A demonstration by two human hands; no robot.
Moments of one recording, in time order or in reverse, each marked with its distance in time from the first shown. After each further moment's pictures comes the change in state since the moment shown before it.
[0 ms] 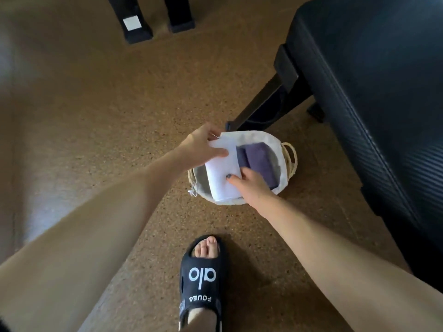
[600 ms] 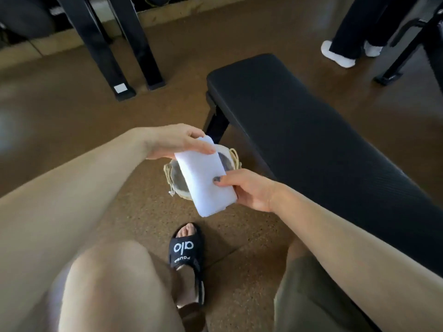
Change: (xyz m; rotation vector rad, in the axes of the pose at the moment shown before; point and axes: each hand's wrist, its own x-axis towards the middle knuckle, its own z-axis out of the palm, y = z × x) left_hand -0.216 0.219 -0.045 0.224 -0.452 0.037; right_hand -0.248 -0.026 -0.123 0.578 -0.425 -0.093
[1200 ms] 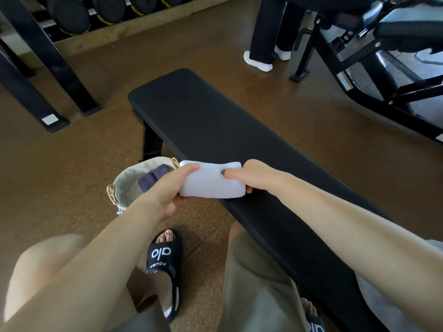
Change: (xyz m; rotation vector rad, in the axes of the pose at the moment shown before) left_hand 0.010 0.072 0.183 -0.997 0.203 -0.183; right_hand -0.151 -0.004 -0.096 -0.693 0.632 0.217
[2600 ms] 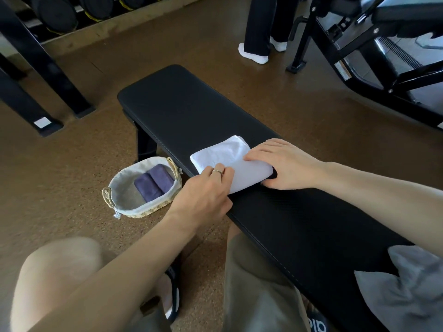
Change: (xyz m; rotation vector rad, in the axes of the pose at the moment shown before) left_hand -0.012 -0.027 0.056 1.780 0.074 1.347; right_hand 0.005 0.080 -0.064 -0.653 0.274 -0.817
